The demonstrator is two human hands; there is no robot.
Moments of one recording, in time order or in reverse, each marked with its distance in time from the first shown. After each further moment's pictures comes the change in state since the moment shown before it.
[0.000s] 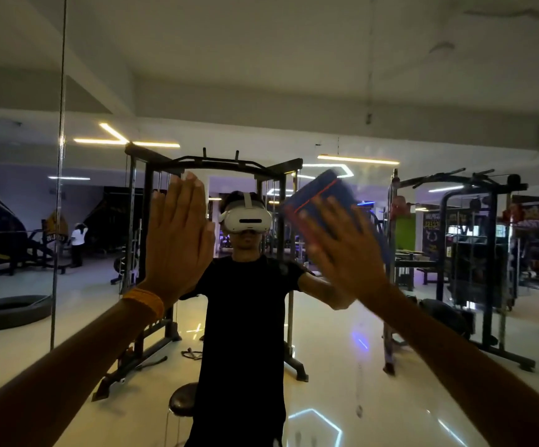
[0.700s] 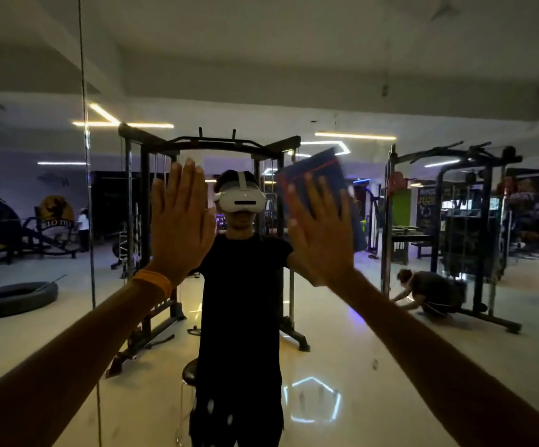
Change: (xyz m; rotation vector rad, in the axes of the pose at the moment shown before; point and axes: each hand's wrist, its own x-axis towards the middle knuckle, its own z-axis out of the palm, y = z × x) left_hand -0.020 -0.038 -0.012 0.016 -0.087 -0.005; right_hand 0.019 -0.096 0.008 0.053 0.024 0.285
